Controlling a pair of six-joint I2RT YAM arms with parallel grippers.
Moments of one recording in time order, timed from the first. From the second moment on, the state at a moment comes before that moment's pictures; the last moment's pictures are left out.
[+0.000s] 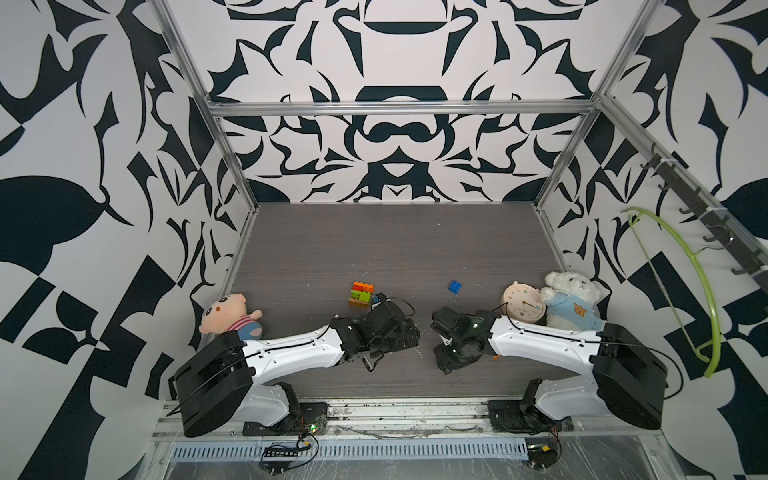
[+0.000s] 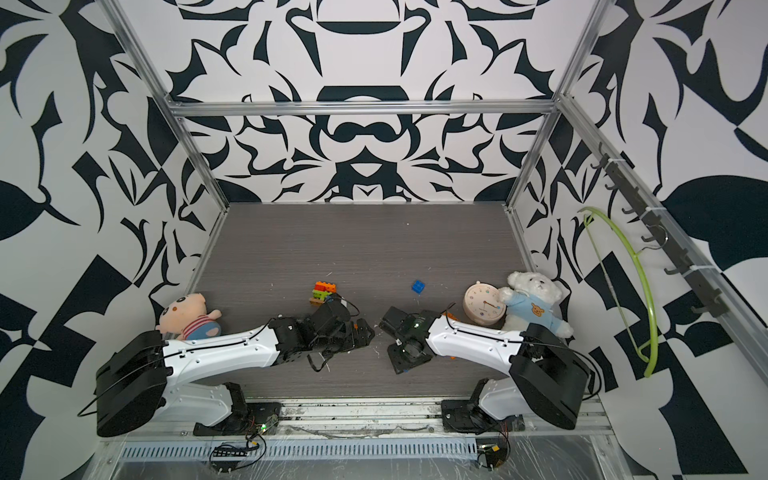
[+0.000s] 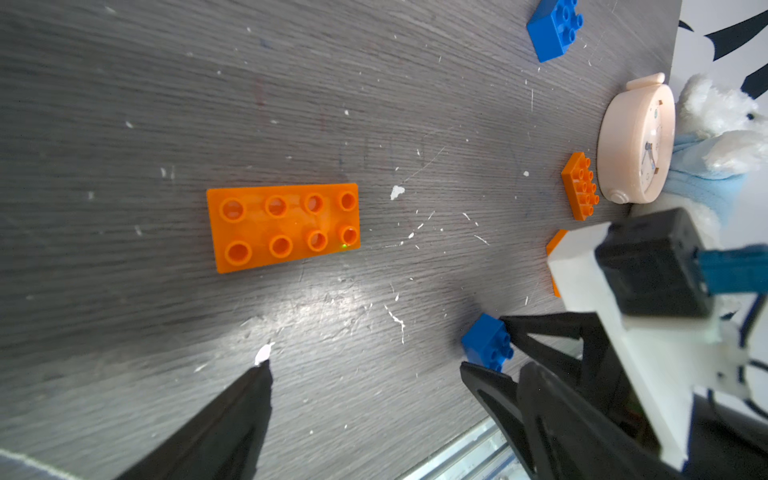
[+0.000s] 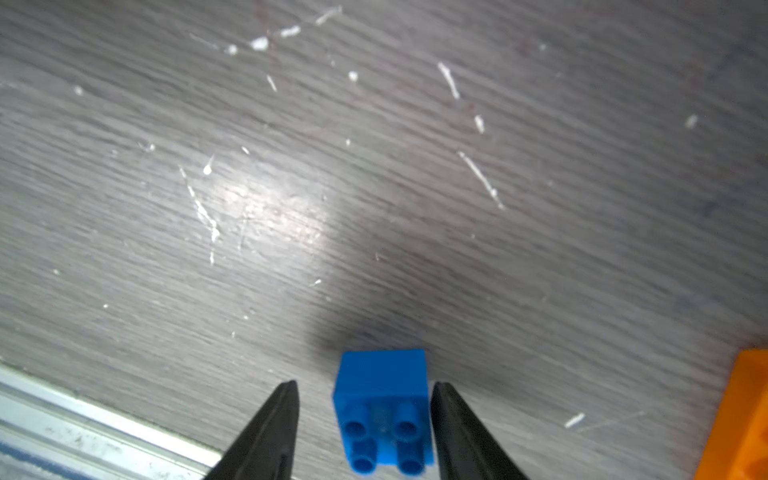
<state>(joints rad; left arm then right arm) -1.07 1.35 0.70 -0.24 0.00 -1.16 0.96 1.38 0.71 -0.76 -0.05 0.58</state>
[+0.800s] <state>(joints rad) -1.07 1.23 0.69 -0.30 -0.15 -1.19 0.95 1.55 0.89 -0.74 0.07 0.70</state>
